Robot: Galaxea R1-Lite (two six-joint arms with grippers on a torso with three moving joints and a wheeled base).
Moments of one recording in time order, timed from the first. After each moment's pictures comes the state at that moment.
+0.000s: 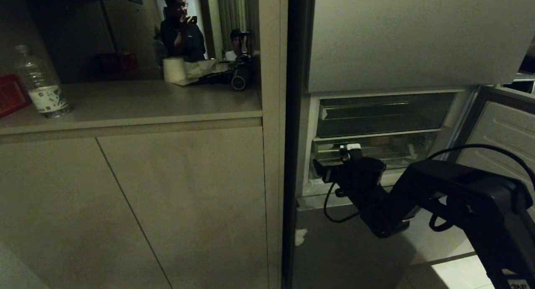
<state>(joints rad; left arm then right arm) -0.01 0.00 0.00 0.00 0.00 0.03 0.32 2.53 -1.21 -1.35 -0.10 0.07</state>
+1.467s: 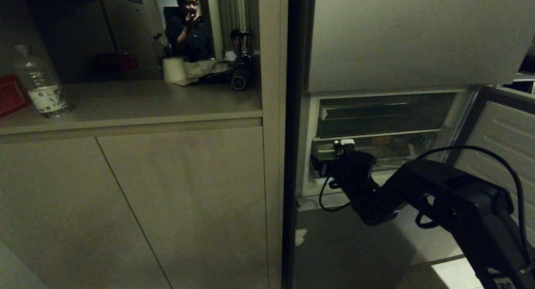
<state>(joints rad) -0.01 0.00 0.00 0.00 0.00 0.03 0.31 2.61 -1.43 -1.21 -0.12 0.07</state>
